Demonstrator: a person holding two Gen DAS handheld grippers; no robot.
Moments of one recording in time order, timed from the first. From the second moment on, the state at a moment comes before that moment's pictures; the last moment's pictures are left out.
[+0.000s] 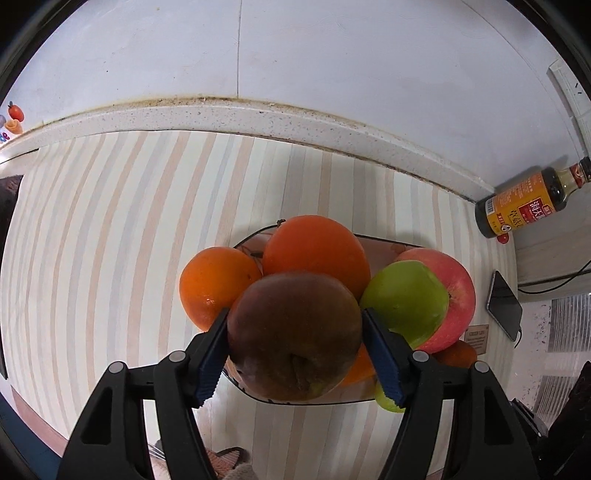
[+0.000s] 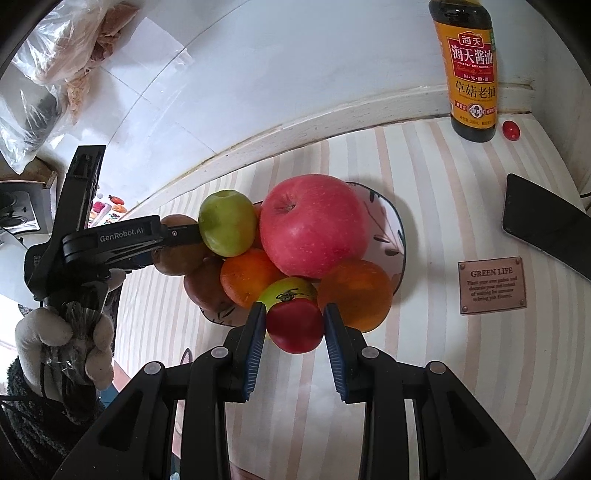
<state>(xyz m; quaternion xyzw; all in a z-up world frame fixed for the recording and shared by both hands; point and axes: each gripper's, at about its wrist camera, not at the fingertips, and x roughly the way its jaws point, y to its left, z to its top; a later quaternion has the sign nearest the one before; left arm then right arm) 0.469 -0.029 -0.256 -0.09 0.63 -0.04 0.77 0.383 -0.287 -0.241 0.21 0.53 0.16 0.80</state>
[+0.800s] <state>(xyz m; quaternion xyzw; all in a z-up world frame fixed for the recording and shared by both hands) 0.413 0.026 -0.213 -0.05 0.55 0.01 0.83 0.393 -0.200 -0.255 0.19 0.55 0.21 0.79</state>
